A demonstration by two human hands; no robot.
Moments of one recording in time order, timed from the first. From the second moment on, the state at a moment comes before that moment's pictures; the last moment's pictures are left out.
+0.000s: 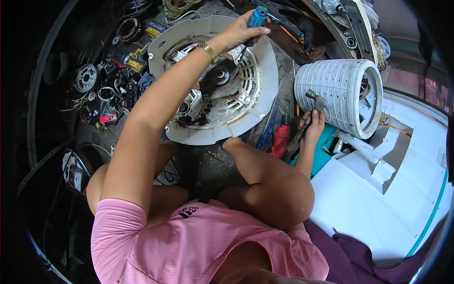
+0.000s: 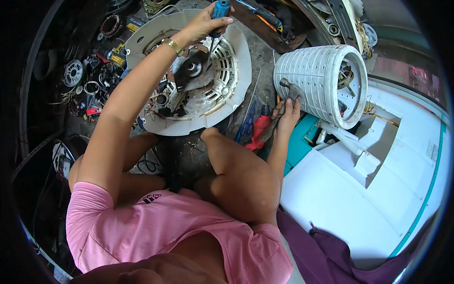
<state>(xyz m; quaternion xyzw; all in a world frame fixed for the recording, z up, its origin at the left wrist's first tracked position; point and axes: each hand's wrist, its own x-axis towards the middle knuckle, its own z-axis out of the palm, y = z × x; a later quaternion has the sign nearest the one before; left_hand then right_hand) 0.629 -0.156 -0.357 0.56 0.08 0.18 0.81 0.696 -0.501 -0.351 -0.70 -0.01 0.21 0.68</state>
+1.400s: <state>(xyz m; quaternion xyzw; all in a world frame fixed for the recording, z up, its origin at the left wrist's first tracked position) 0.573 -0.155 -0.258 0.96 -0.03 0.02 0.28 0.660 -0.473 -0.538 -0.90 -0.25 0.13 0.33</state>
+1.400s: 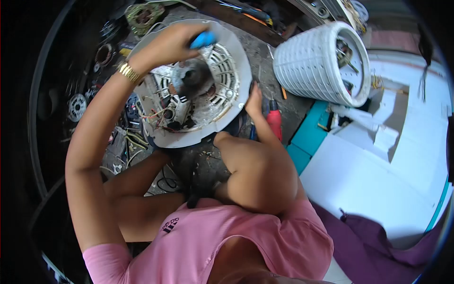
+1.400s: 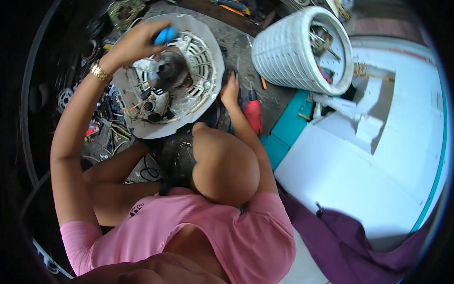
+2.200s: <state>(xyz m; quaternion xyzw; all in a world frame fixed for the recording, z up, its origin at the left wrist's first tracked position) 0.520 -0.202 -0.372 0.93 0.25 0.03 0.28 0.609 -0.574 -0.466 -0.87 -0.20 0.10 0.43</state>
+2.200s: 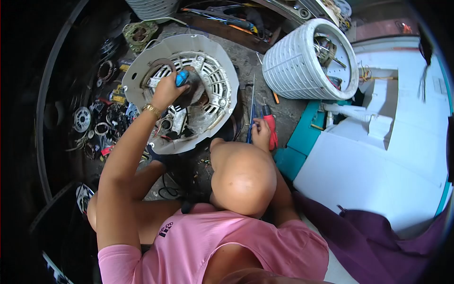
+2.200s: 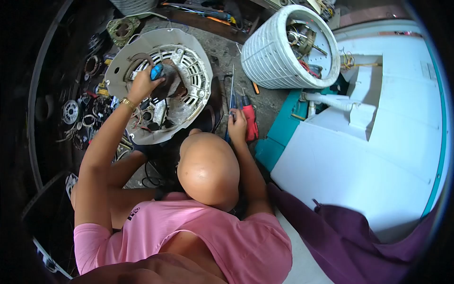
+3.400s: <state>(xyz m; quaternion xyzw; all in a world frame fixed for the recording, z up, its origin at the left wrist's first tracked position) 0.125 -0.157 -0.526 0.67 0.67 0.05 0.30 0.747 -0.382 -0.363 -0.85 -0.50 0.16 0.04</state>
